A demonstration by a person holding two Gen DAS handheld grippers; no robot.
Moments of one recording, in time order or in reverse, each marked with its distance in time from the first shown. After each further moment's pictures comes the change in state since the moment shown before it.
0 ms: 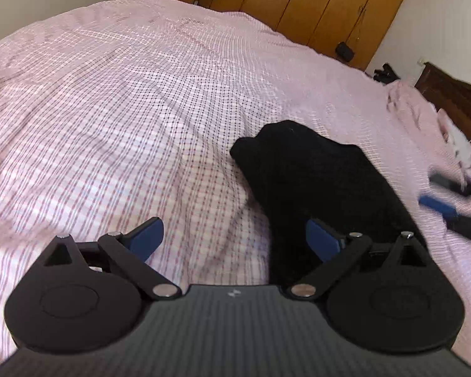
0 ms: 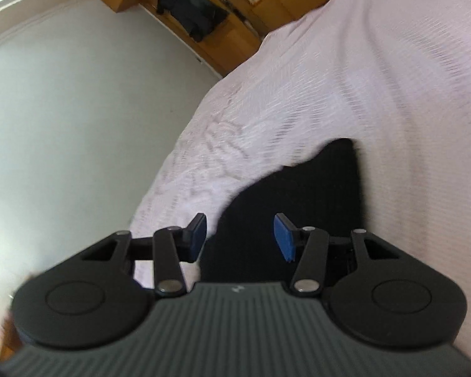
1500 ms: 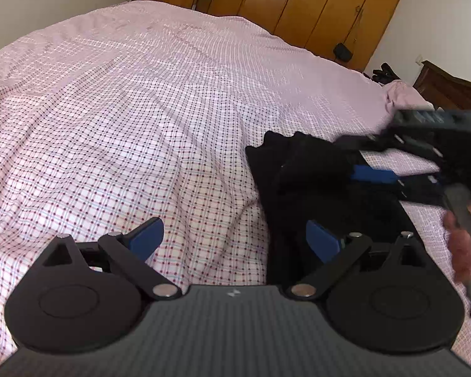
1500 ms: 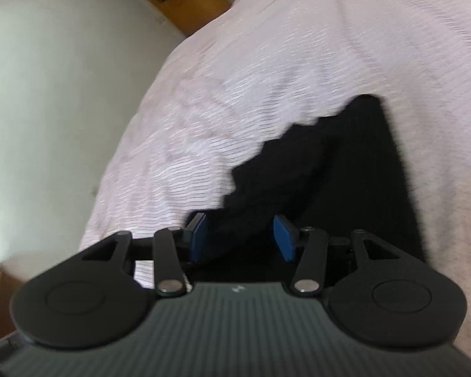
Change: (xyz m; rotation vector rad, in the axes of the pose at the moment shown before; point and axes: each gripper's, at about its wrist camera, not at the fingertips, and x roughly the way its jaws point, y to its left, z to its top) left arm 0.000 0.000 0.014 0.018 0.000 0.020; right arm 0.121 0.076 0.021 0.039 0.192 -0.127
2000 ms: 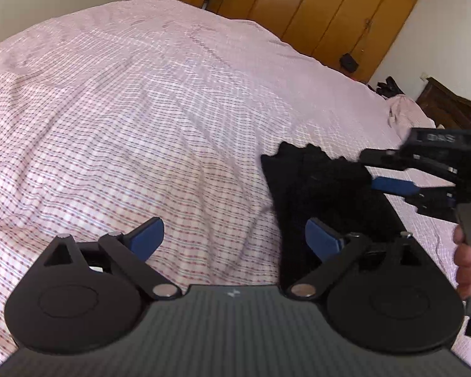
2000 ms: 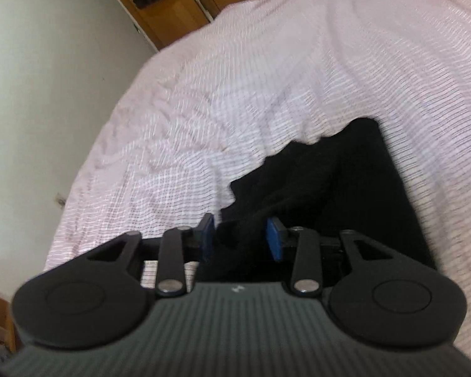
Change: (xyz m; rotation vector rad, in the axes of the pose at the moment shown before) left arm -0.020 0.020 0.003 -0.056 -0.011 -0.014; right arm -0.034 0.028 -0.020 -0.032 -0.113 -0.178
